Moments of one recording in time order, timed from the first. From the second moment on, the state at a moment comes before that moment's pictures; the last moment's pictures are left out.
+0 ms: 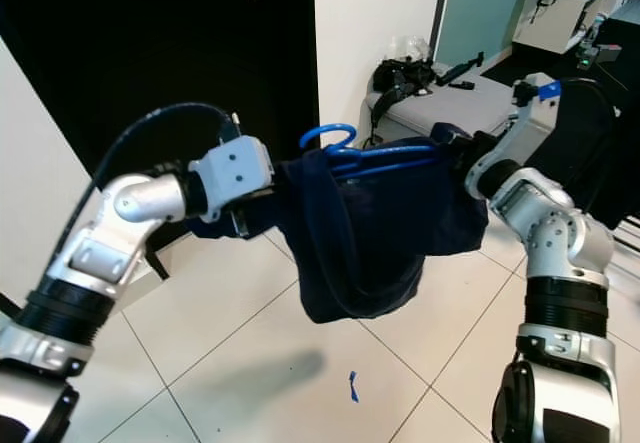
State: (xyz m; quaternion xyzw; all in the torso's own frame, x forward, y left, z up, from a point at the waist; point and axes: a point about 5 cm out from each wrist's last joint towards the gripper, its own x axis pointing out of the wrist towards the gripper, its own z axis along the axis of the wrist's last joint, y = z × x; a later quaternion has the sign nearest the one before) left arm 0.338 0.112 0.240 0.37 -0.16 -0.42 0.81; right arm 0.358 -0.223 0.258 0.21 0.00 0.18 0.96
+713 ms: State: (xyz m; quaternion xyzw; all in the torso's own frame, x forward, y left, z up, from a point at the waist) left arm 0.332 0.120 0.224 0.42 -0.13 -0.44 0.78; right arm 0.348 -0.202 0.264 0.19 0.04 0.27 0.94
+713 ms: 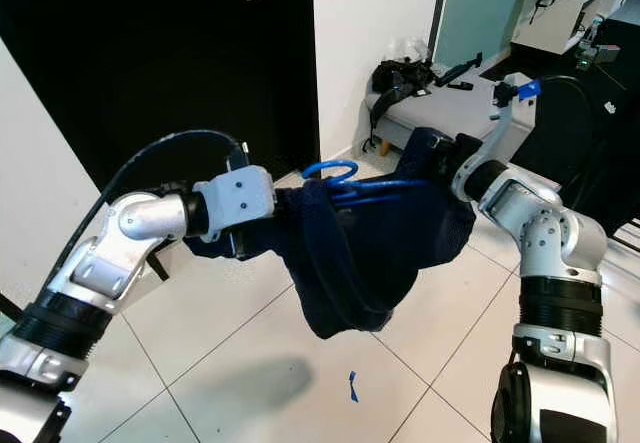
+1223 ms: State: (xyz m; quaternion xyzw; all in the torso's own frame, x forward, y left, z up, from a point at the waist) left arm 0.342 0.136 0.220 0.46 -0.10 -0.38 0.80; right arm 0.335 -0.182 0.266 0.12 0.11 0.36 0.92
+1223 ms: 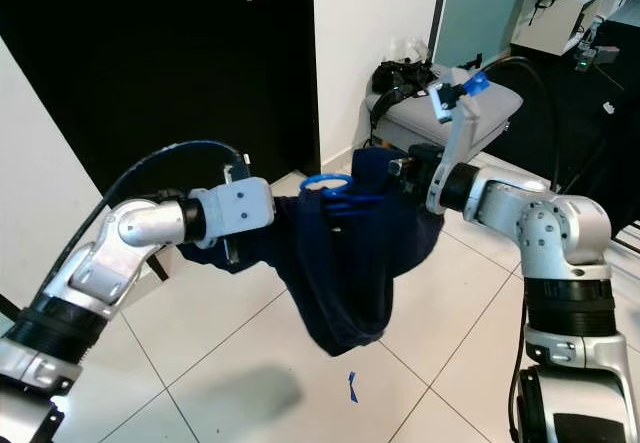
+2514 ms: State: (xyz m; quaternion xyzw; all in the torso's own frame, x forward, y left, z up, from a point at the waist) left arm 0.327 0.109 0.206 0.38 -0.09 -0.44 0.81; right arm 0.328 -0.163 0.258 0.11 0.08 0.38 0.91
